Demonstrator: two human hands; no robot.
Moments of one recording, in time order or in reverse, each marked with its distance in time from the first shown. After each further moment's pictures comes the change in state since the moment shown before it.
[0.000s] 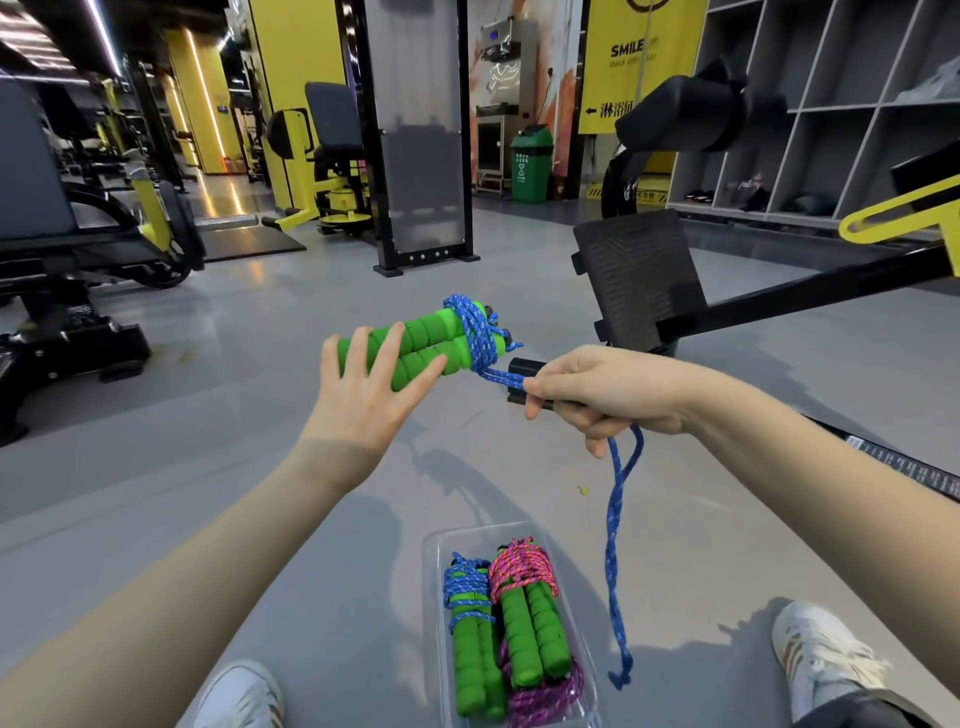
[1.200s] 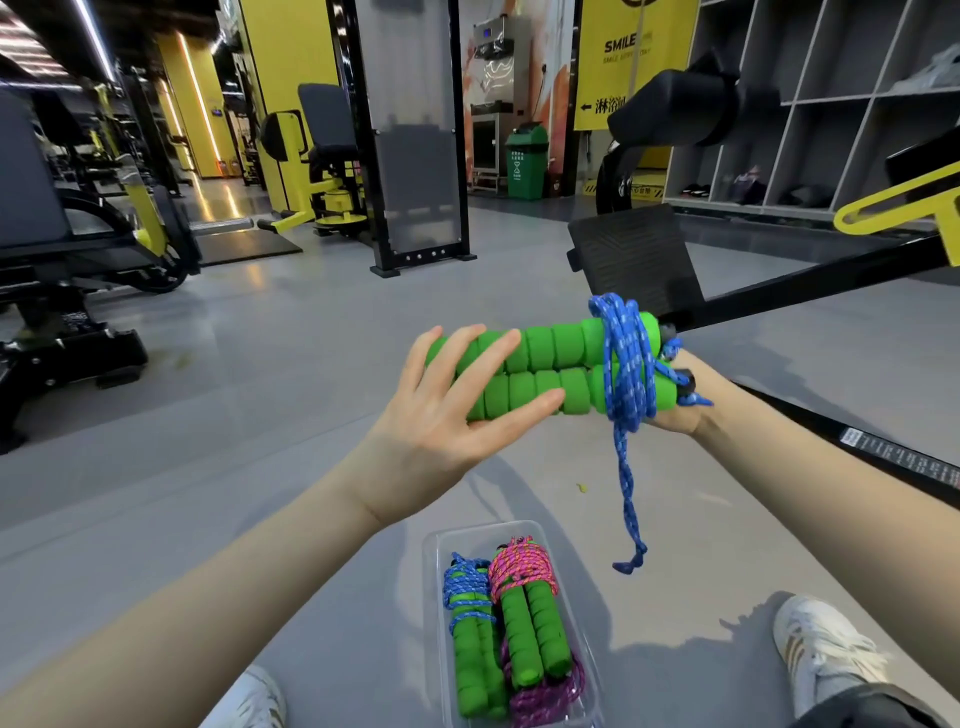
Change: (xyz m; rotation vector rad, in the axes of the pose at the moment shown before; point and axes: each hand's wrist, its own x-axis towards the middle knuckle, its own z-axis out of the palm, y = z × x) left_hand 0.026 0.045 -0.053 -0.331 0.374 0.258; right_hand 0.015 0.067 -0.031 0.814 0.416 -0.108
